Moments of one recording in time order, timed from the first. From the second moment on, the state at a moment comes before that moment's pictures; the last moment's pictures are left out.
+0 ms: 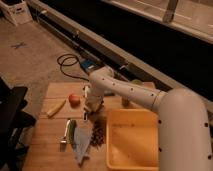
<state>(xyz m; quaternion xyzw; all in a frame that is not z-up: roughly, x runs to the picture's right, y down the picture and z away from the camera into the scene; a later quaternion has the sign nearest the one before) -0.075 0.113 0.865 -0.25 -0.28 -0.36 0.85</state>
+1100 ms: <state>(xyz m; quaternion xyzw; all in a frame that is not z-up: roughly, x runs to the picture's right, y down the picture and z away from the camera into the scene) -0.037 0.082 0.906 -0.25 -0.25 -0.33 0.87</state>
